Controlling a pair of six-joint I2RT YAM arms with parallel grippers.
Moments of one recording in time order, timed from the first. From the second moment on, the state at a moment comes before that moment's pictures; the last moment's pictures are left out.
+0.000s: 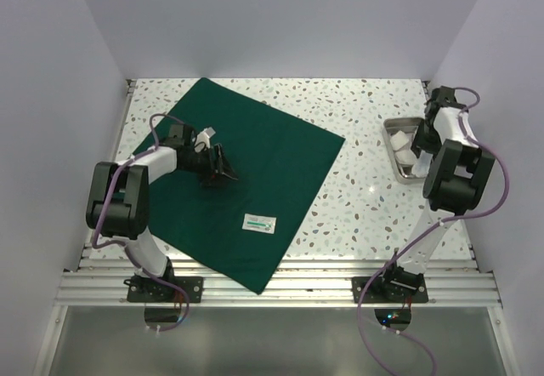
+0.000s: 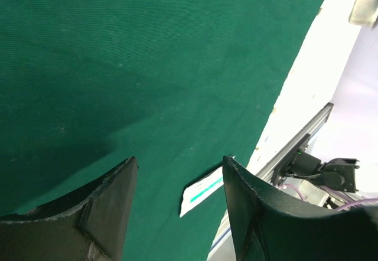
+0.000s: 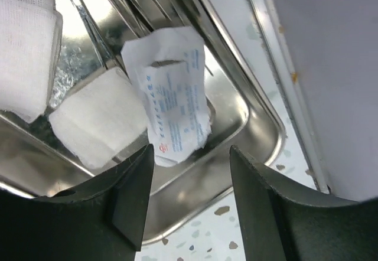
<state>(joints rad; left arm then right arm) -0.10 1.73 0.97 -0.36 0.71 -0.41 -0.31 2.05 1.64 -0.84 0.30 0.13</state>
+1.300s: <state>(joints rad) -0.31 1.51 0.58 -0.29 0.71 -0.68 0.44 1.50 1.11 -0.67 -0.35 0.27</state>
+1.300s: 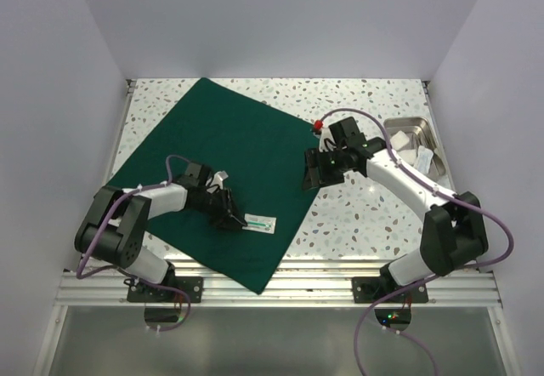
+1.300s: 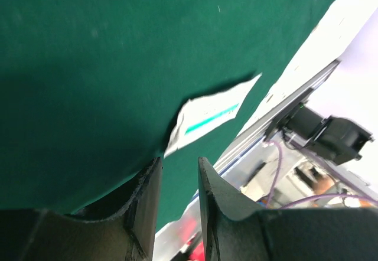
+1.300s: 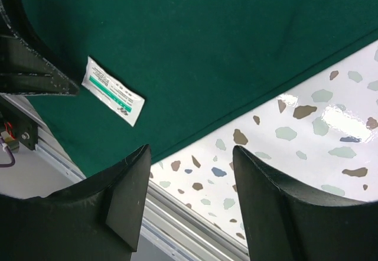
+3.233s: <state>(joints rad) -0.34 1.64 0.63 -0.09 0.69 -0.90 0.44 1.44 1.04 -0.63 -0.41 0.25</state>
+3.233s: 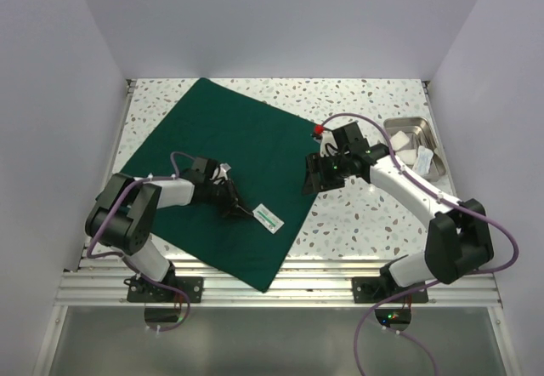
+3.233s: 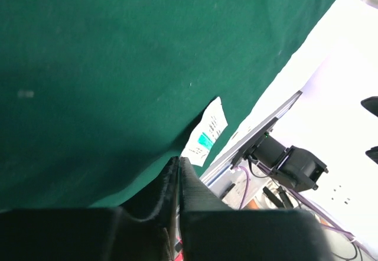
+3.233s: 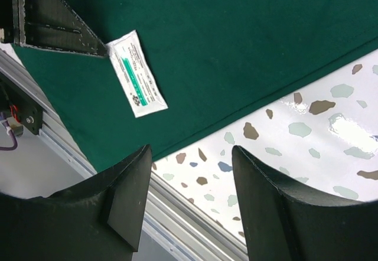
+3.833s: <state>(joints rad) -0.34 1.68 0.71 -0.08 0.68 -0.84 0.46 1.76 1.06 -0.50 -0.71 0.31</state>
